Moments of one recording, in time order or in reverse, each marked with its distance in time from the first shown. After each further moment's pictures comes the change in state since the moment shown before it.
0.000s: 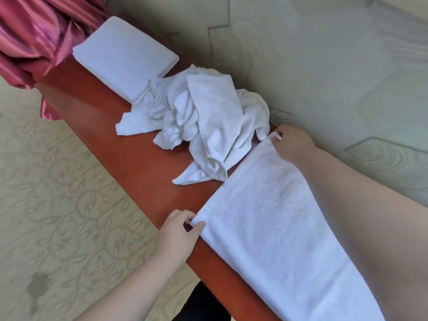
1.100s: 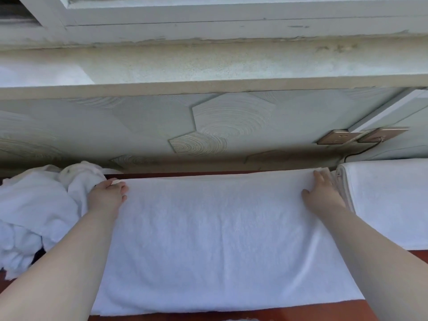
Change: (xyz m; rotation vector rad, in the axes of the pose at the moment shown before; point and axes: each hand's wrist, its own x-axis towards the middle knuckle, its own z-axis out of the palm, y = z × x) left_hand 0.153 0.262 0.091 -0.478 -0.205 -0.088; right_hand -0.372 0.348 -0.032 0.304 0.176 1.015
